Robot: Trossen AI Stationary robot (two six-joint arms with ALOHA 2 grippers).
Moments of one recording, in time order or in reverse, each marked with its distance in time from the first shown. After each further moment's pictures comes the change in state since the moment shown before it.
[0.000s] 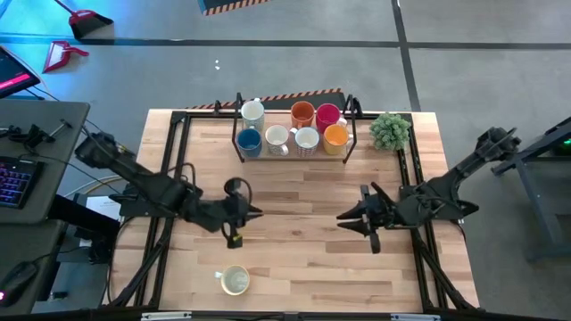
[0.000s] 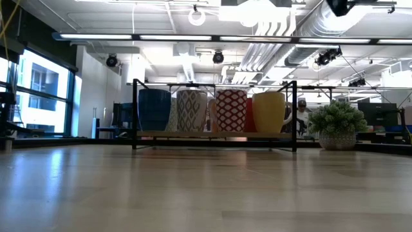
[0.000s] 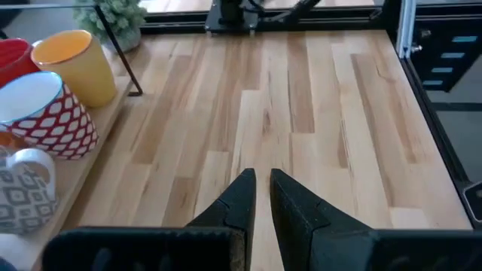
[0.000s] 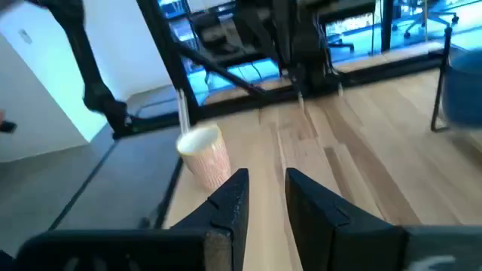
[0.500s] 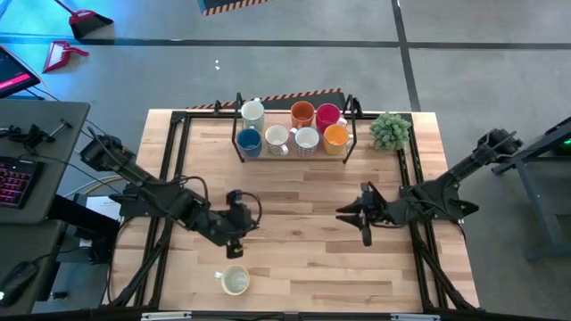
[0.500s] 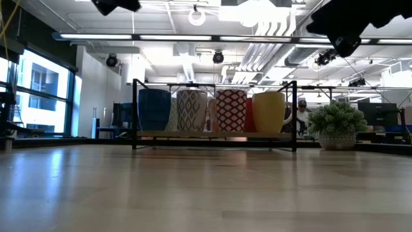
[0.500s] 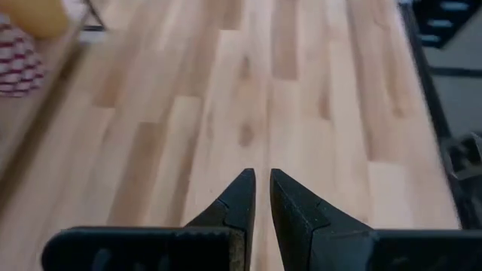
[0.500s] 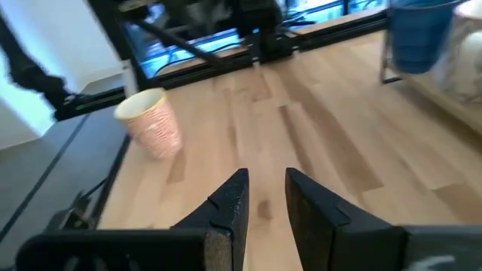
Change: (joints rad) left arm -0.043 0.090 0.000 -0.081 0.054 -0.167; right arm -0.048 -0.007 -0.191 0.075 0.048 0.068
